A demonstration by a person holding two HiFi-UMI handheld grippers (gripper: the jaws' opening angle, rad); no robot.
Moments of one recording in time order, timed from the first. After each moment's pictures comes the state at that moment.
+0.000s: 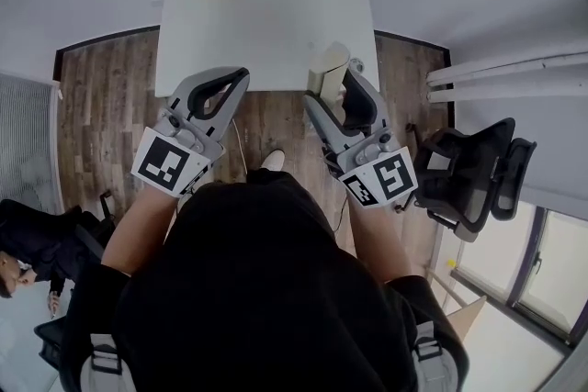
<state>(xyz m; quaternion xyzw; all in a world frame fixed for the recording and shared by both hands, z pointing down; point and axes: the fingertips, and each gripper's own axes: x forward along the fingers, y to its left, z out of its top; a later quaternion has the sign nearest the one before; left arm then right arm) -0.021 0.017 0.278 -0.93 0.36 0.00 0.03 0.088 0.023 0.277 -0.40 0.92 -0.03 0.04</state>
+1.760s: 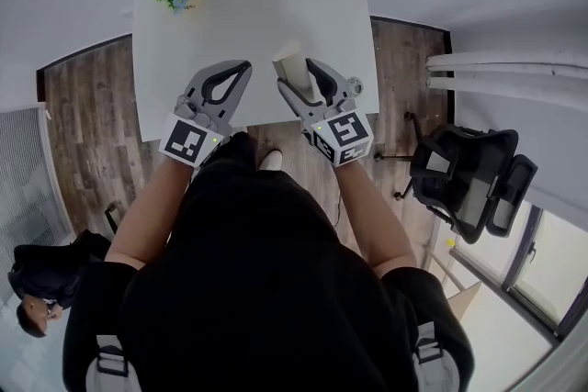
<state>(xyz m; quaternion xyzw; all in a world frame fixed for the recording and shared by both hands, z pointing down) 0.005 -0.187 0.409 -0.94 0.33 -0.02 -0.01 0.082 -0.185 0.463 -0.41 0.89 -0.13 -0.14</state>
